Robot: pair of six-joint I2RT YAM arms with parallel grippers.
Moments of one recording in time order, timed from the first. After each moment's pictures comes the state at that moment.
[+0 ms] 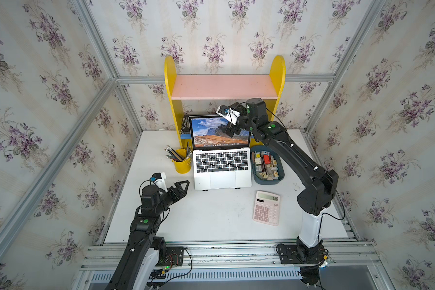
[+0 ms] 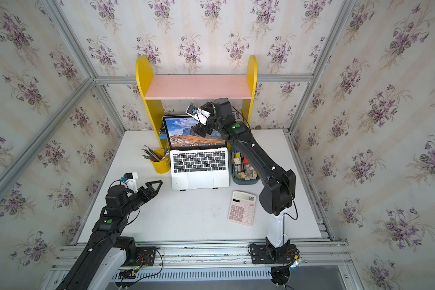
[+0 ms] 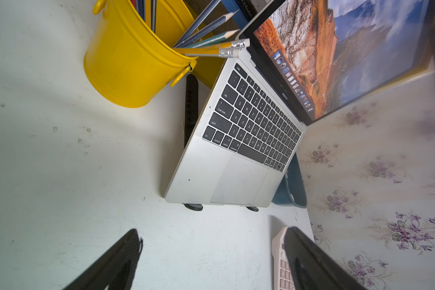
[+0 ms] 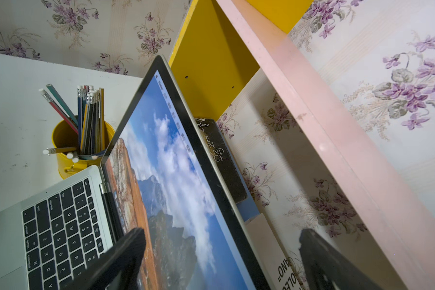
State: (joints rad) left arm -0.07 0.62 0.30 -0.13 0.46 -0.75; right arm 0.56 1.94 2.02 -0.42 -0.27 -0.74
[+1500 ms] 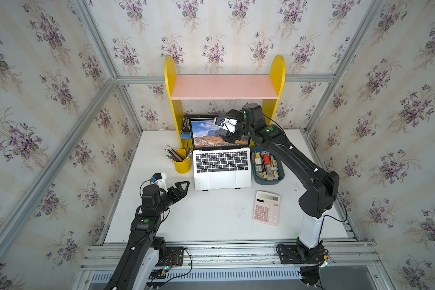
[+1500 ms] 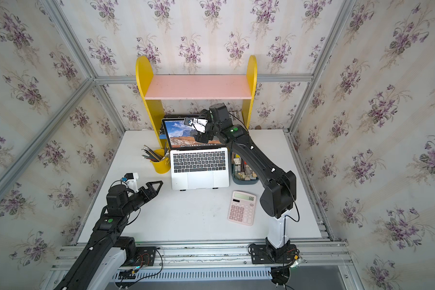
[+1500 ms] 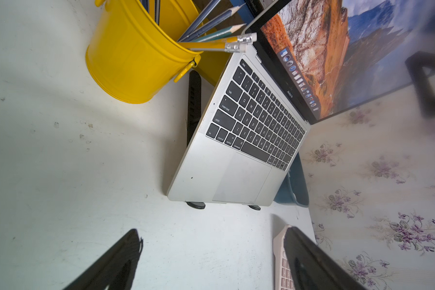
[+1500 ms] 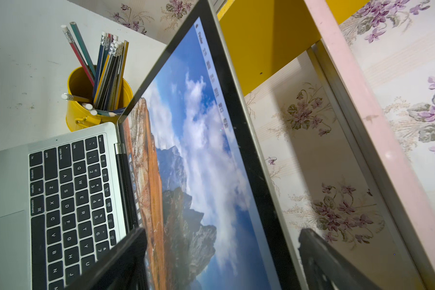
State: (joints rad) left arm -0.07 0.63 0.30 -0.13 0.47 -0.75; right arm 0.60 1.90 1.94 -0.49 -0.22 -0.92
